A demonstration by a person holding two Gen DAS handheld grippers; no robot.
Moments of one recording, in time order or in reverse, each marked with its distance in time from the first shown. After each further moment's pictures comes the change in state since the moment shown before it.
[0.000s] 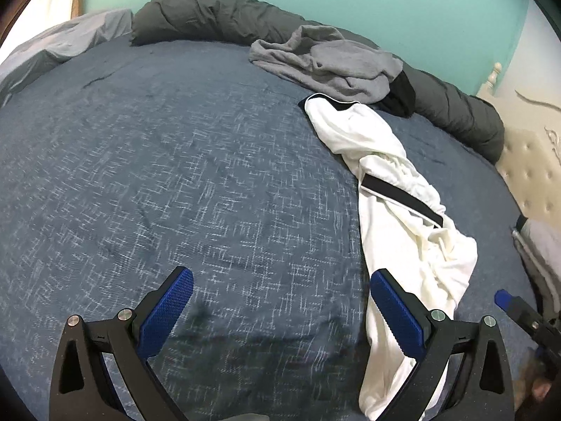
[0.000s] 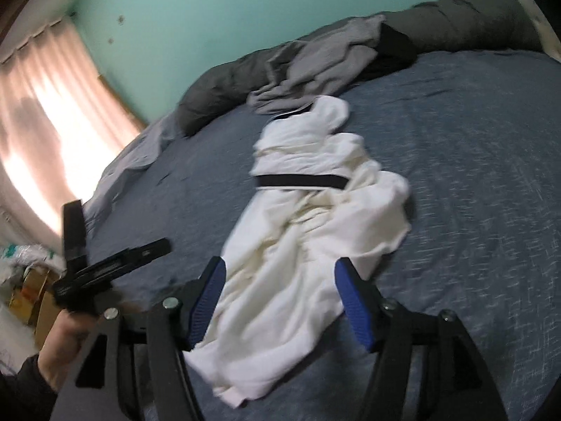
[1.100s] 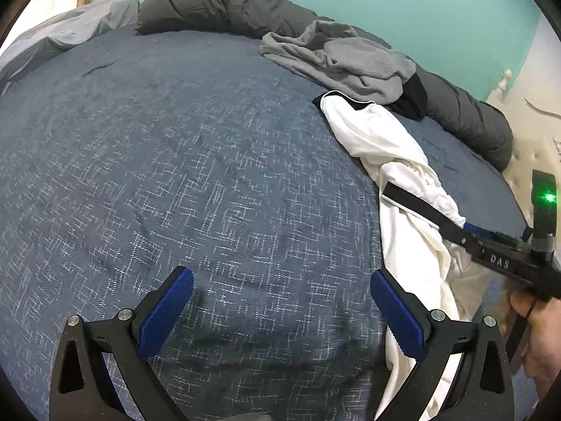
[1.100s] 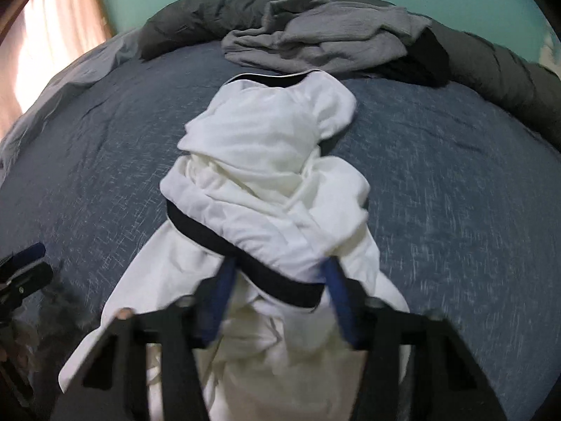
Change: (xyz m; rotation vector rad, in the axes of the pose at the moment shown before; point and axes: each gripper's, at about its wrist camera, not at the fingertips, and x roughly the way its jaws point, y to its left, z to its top) left arm 0.020 0.019 0.010 -0.040 0.019 0.003; right arm 0.136 0.022 0.080 -0.383 0.228 -0.274
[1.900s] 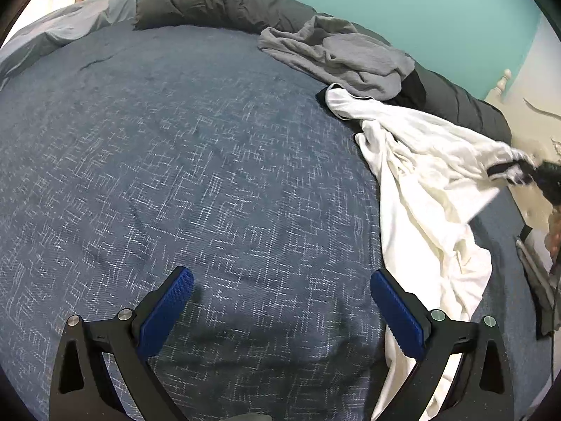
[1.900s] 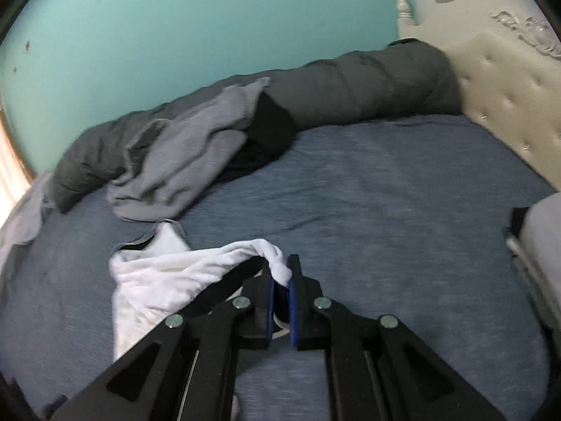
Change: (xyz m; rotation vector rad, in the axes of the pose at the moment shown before) left arm 0.005 0.002 -0.002 0.001 0.017 -0.022; right arm -0.124 -0.184 0.020 0.477 -0.267 -0.253
